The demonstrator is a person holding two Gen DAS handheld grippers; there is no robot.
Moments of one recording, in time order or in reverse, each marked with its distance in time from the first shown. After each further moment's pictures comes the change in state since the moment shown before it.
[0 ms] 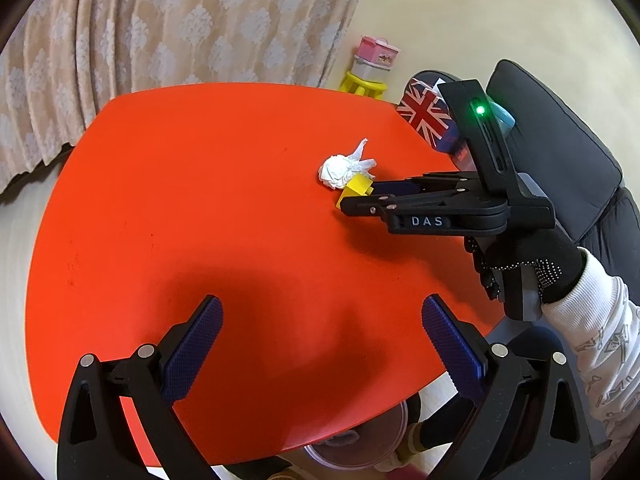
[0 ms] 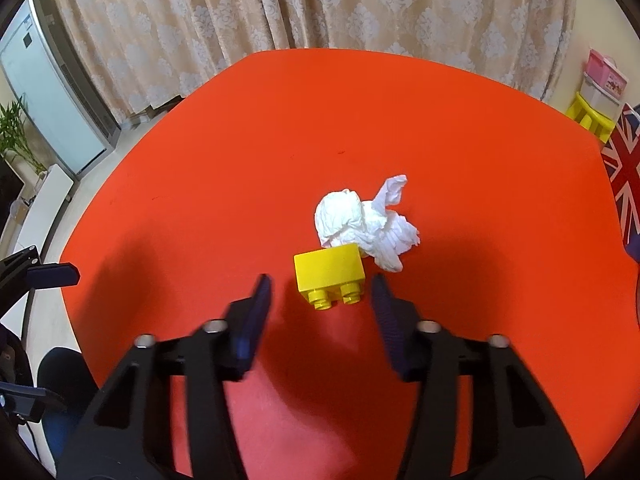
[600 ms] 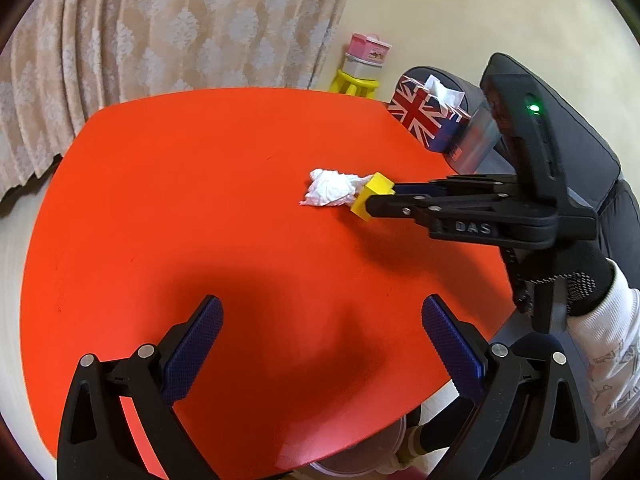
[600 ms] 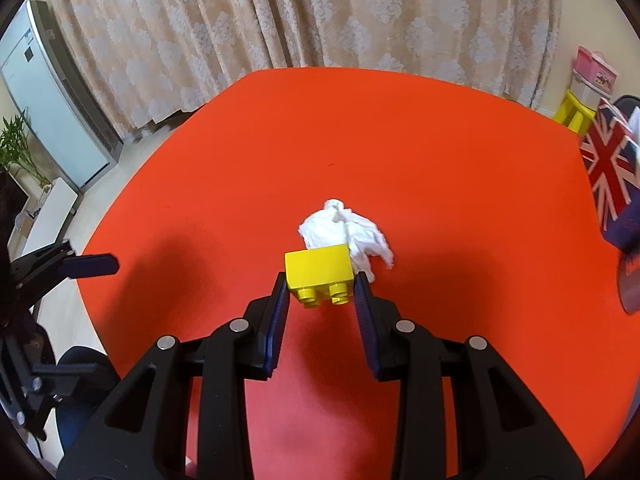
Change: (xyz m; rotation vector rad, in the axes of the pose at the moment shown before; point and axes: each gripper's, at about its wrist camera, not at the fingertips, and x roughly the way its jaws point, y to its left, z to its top) left arm 0.013 -0.012 0.016 0.040 0.007 -0.011; right arm -0.046 -0.010 -0.008 0.038 -0.041 0.009
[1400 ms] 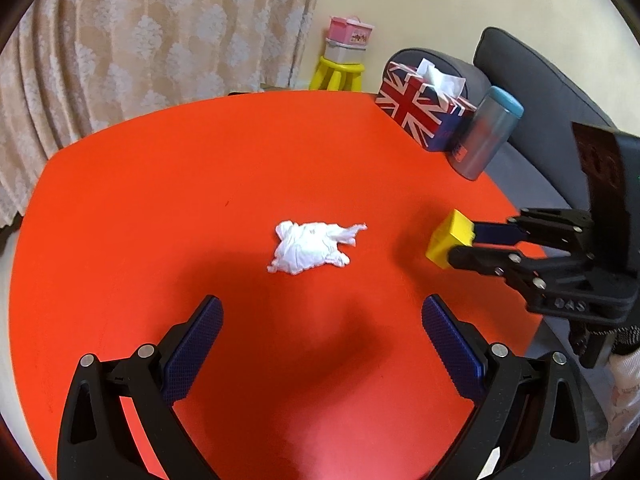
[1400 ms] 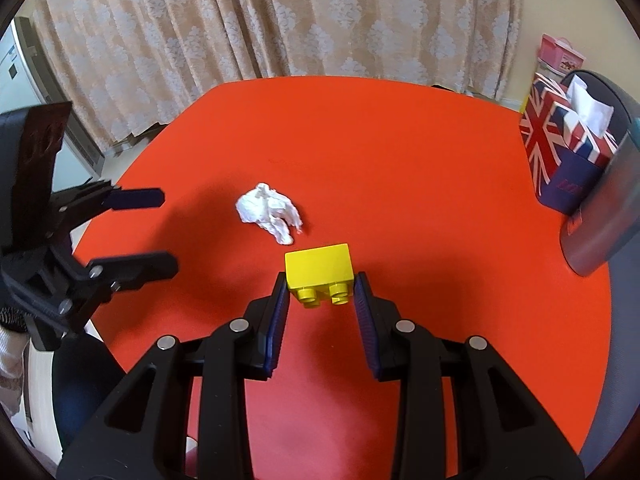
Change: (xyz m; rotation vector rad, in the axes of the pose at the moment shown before) left arm 0.058 -0.019 0.064 0.089 0.067 0.003; right arm -0.046 -0.048 -0.028 0.061 -0.018 -0.066
